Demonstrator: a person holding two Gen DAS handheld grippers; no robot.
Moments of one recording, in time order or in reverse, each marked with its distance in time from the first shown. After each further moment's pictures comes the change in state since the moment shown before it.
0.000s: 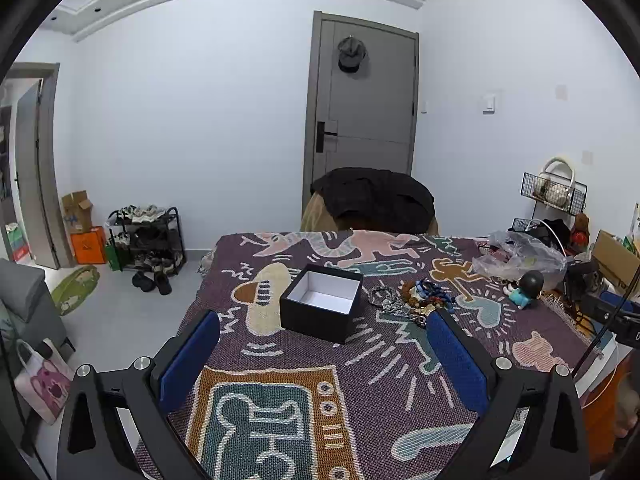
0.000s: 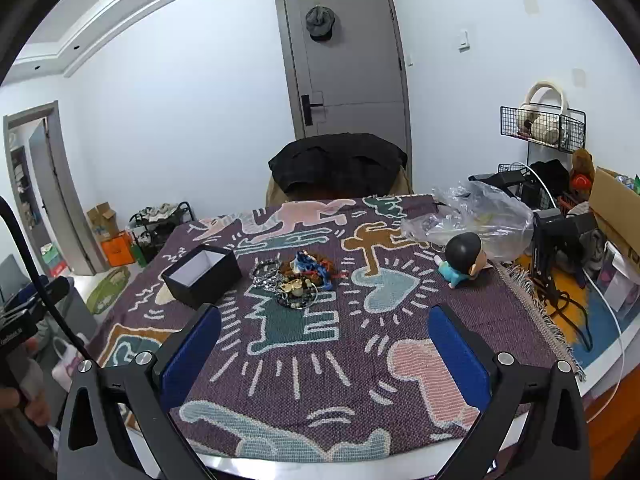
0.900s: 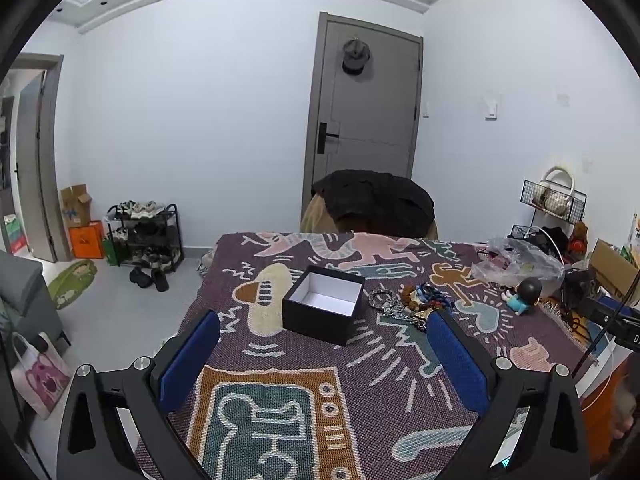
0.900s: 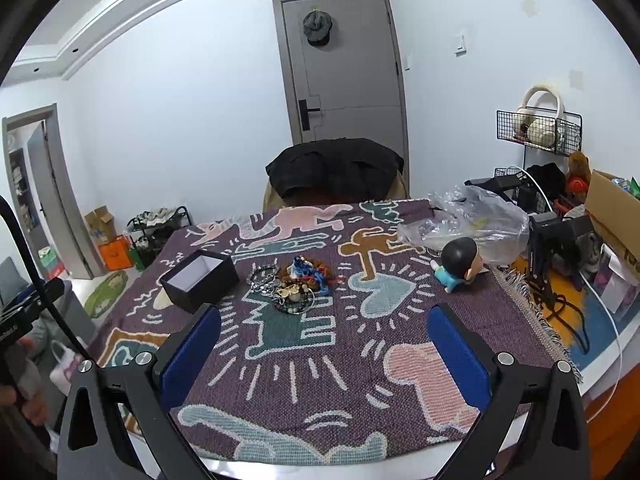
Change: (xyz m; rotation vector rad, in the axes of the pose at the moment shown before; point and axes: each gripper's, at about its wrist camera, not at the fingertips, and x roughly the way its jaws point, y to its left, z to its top) left arm -0.002 0.012 0.000 -0.026 -0.007 -0.010; right arm -0.004 -0.005 0.004 0.009 -0.022 -0.009
